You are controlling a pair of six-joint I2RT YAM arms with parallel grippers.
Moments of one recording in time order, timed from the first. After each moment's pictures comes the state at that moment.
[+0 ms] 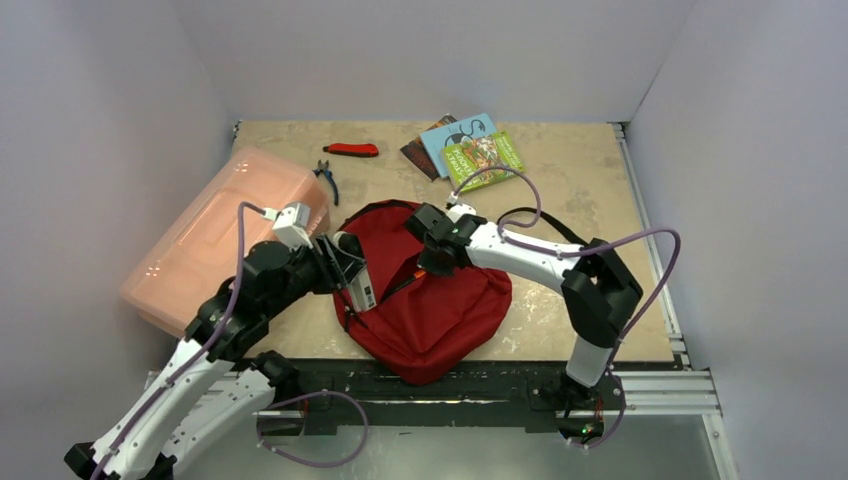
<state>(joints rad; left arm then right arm) -0.61 0.57 0.79 -0.60 -0.03 -0.72 0.89 1.79 1.35 -0.72 0.32 1.23</state>
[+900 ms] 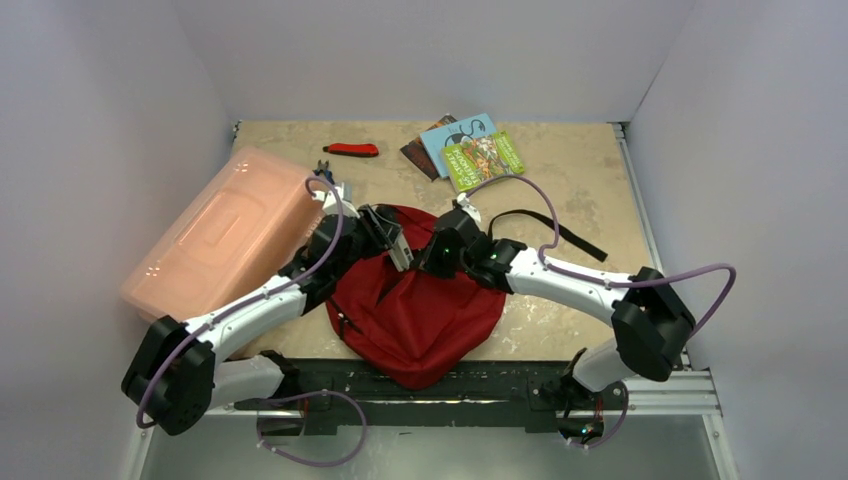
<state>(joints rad) -0.59 1.18 0.62 0.20 -0.16 -0.83 0.89 1.49 0.98 -0.21 0.11 1.14</state>
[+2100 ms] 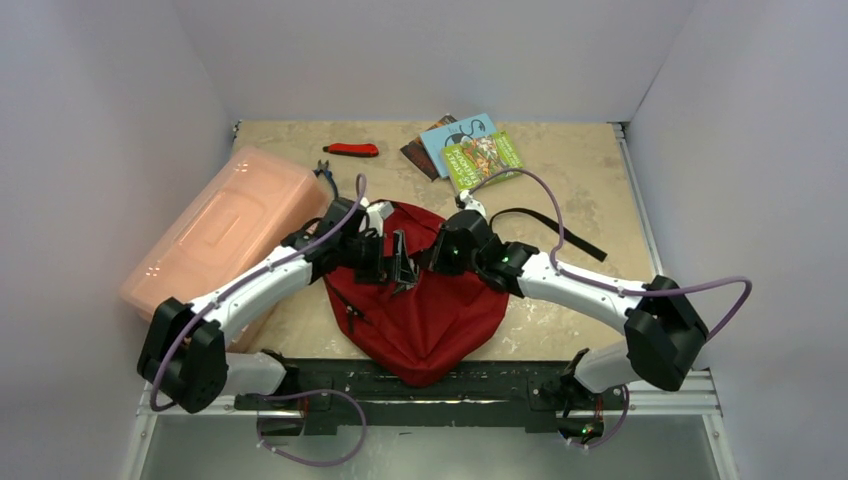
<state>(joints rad) -0.54 1.33 0.84 -0.42 0.47 -0.57 0.85 1.42 0.93 -0.16 0.08 0.98</state>
